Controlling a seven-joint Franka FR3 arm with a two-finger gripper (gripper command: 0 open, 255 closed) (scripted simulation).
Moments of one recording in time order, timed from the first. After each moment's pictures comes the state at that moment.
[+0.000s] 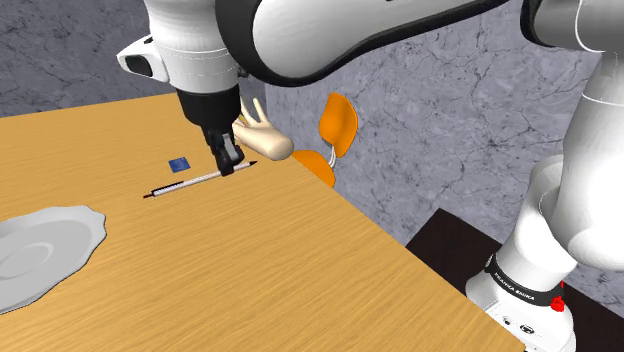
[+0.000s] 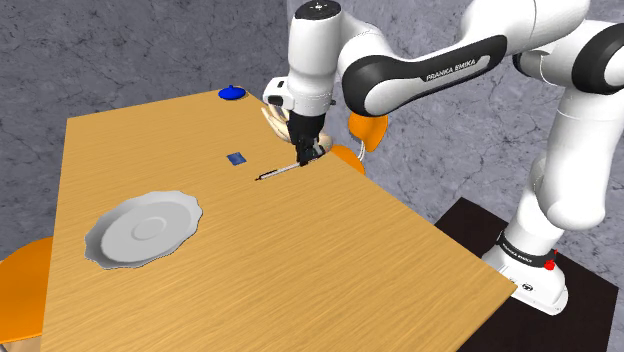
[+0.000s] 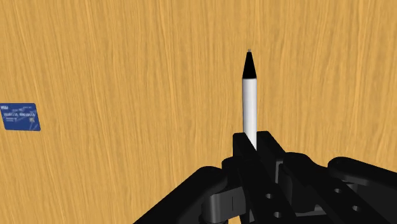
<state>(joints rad) 0.39 0.17 0.50 -1.62 -0.37 1.84 -0.44</state>
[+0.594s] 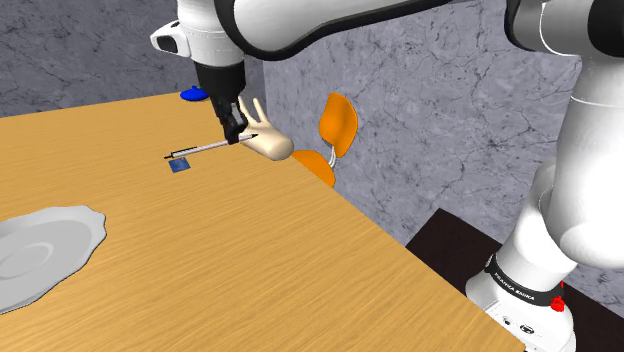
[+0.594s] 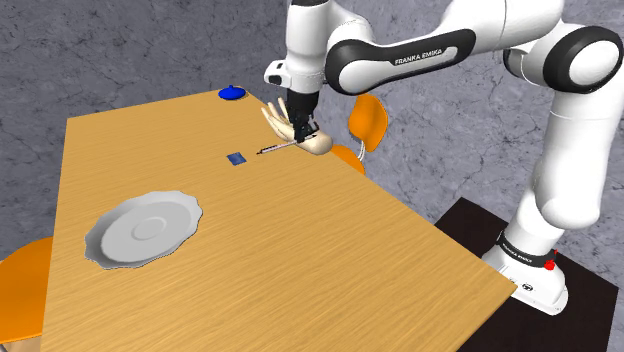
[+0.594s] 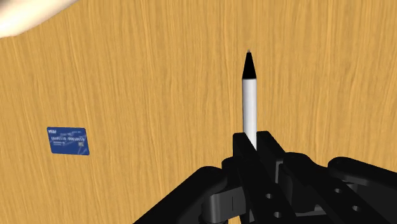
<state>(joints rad) 0.30 0.23 0.44 -1.53 -0.36 1.86 -0.60</state>
